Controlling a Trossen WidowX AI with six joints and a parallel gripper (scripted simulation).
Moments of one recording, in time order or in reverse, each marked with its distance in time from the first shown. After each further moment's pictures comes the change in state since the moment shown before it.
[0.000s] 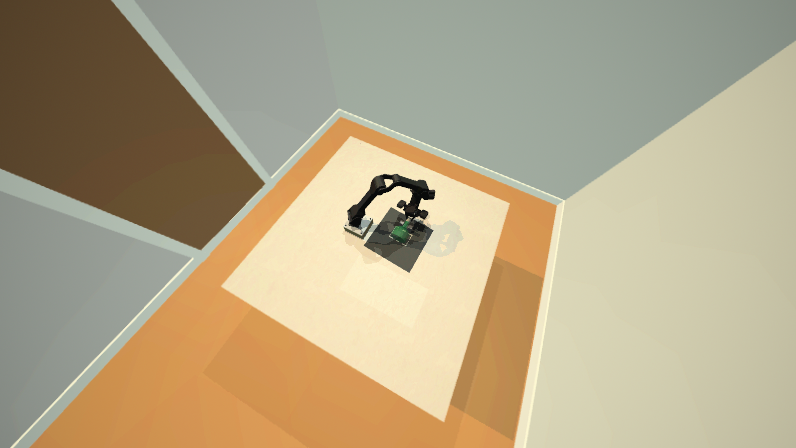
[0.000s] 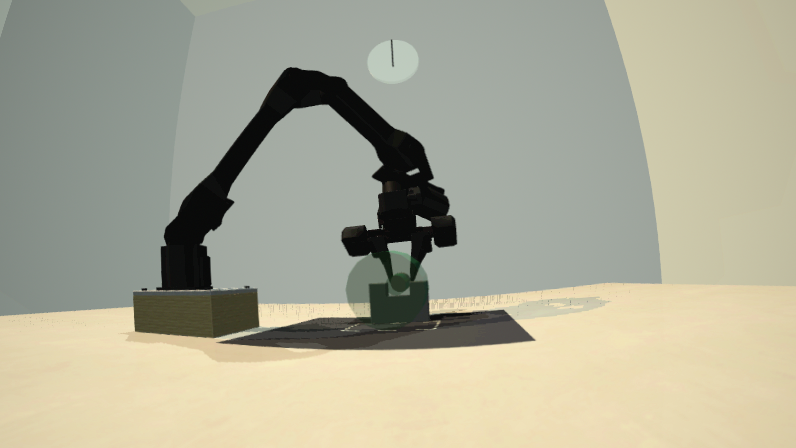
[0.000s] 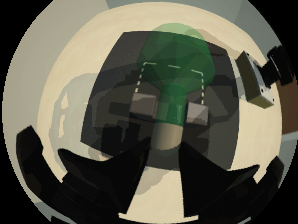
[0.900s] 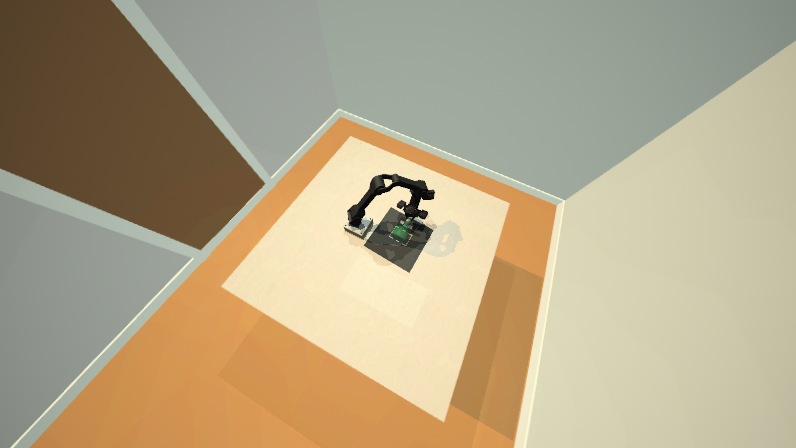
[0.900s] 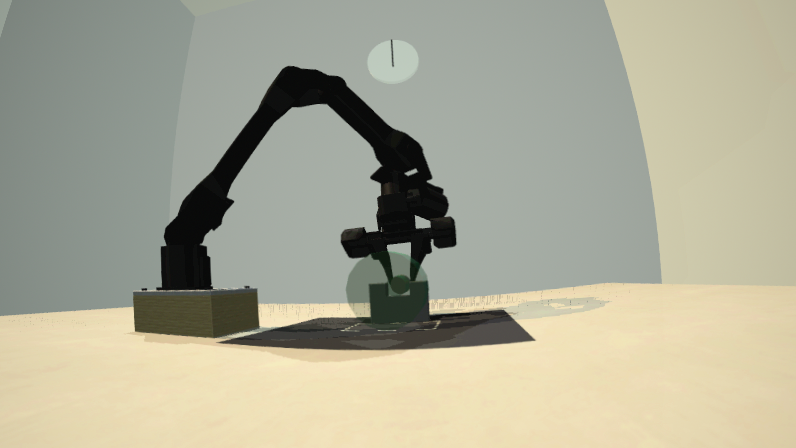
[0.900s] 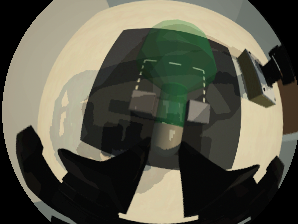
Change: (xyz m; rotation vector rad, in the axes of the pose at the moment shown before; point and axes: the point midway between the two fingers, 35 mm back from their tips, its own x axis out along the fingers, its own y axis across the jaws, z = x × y) arm 0.003 -0.001 -0.002 0.000 0.022 0.010
